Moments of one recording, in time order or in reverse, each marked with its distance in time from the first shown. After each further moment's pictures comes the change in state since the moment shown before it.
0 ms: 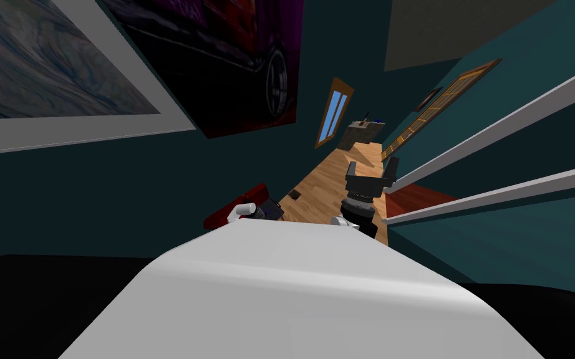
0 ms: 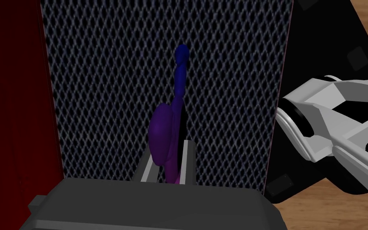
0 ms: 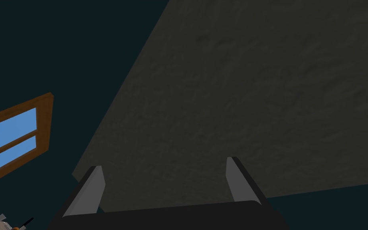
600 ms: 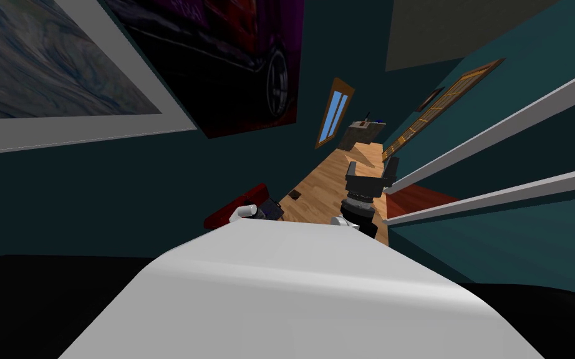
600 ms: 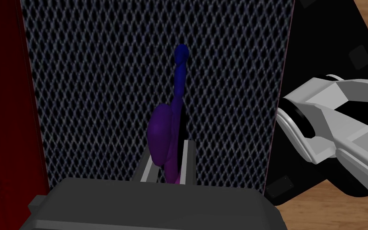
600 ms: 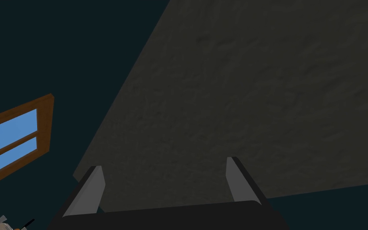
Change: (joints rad) left arm -0.009 -0.025 0.005 0.083 -0.010 -0.063 -0.035; right arm 0.000 0.000 0.000 0.000 0.000 0.000 0.000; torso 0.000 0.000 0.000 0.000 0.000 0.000
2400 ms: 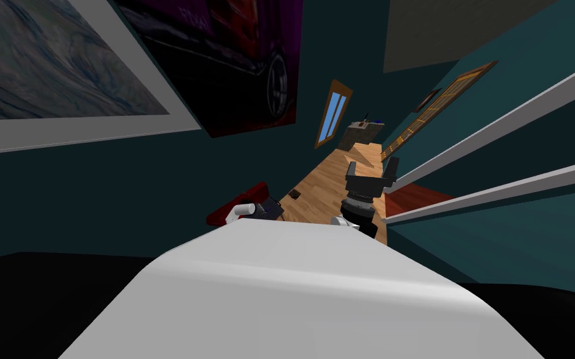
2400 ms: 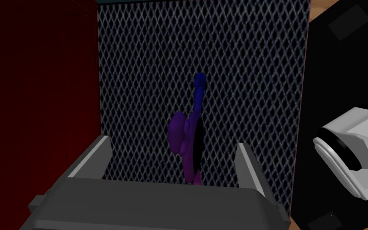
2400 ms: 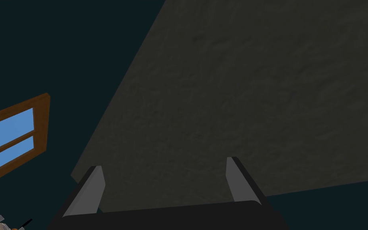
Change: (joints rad) left arm 0.053 0.012 0.005 -0.177 -0.018 -0.075 -0.017; right arm 0.000 0.000 0.000 0.000 0.000 0.000 0.000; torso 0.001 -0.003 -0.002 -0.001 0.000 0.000
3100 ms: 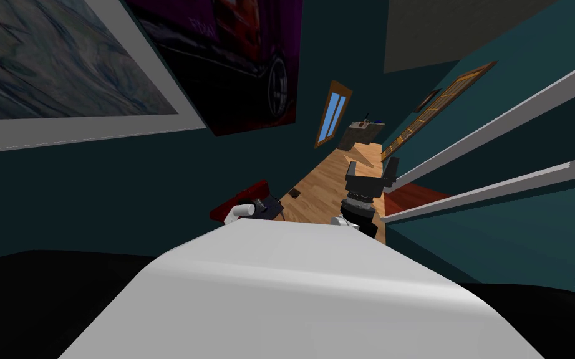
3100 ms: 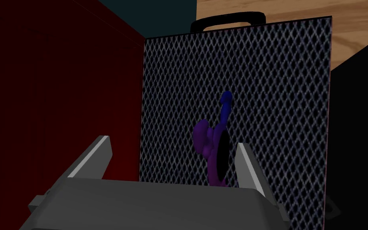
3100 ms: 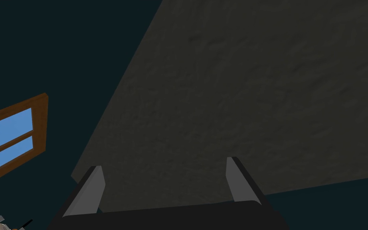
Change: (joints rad) left arm 0.040 -0.017 0.009 -0.075 -0.036 -0.177 -0.063; right arm 0.000 0.000 0.000 0.000 0.000 0.000 0.000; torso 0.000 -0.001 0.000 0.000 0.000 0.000
